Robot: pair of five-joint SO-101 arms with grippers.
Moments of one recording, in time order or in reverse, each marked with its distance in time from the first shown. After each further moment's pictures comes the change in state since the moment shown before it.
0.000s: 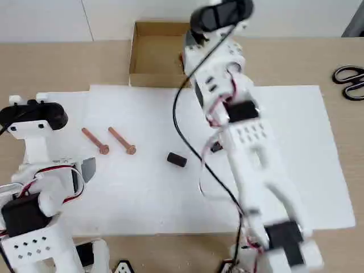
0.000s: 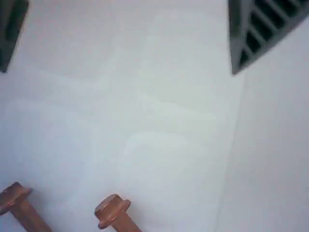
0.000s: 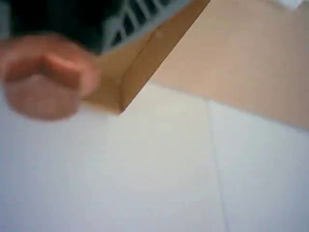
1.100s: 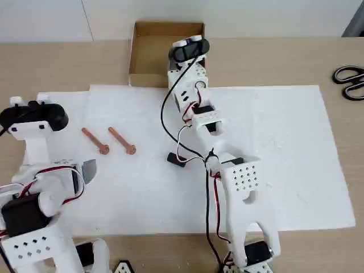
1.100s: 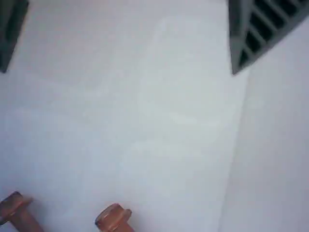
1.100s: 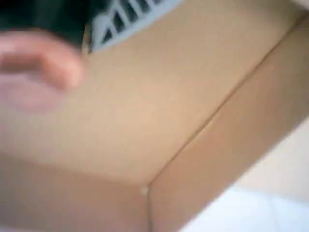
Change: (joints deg) left arm 0.0 0.0 0.0 1.1 0.0; right arm -0.8 59.2 -30.1 -25.7 0.0
